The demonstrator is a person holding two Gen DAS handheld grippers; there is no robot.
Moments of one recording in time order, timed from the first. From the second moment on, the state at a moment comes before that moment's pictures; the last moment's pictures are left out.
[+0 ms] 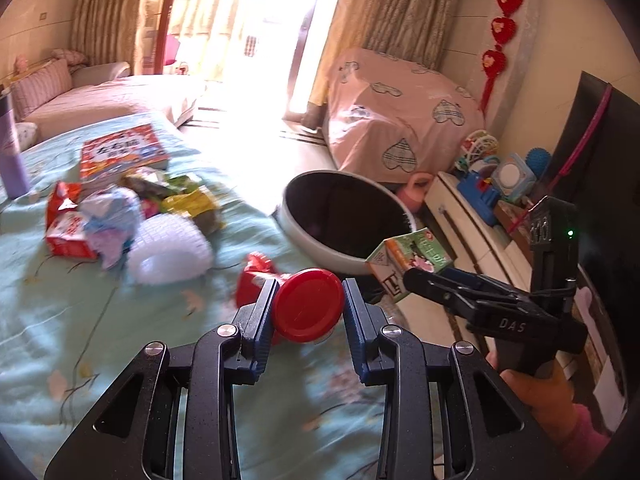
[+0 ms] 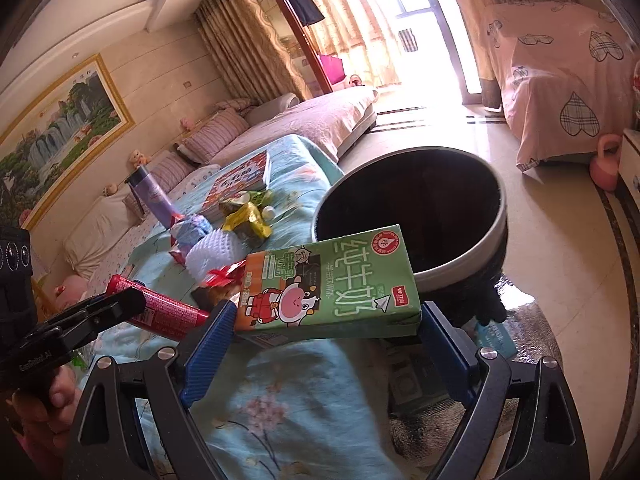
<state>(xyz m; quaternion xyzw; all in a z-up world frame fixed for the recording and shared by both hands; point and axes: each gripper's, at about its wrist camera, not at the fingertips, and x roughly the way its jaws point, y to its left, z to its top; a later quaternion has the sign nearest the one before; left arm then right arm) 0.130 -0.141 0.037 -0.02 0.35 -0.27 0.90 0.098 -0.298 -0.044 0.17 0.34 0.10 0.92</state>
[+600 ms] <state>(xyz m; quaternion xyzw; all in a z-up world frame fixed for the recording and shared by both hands) 0.187 -0.204 0.041 0.00 0.35 -0.28 0.89 0.123 -0.343 -0.042 0.15 0.35 0.08 0.92</state>
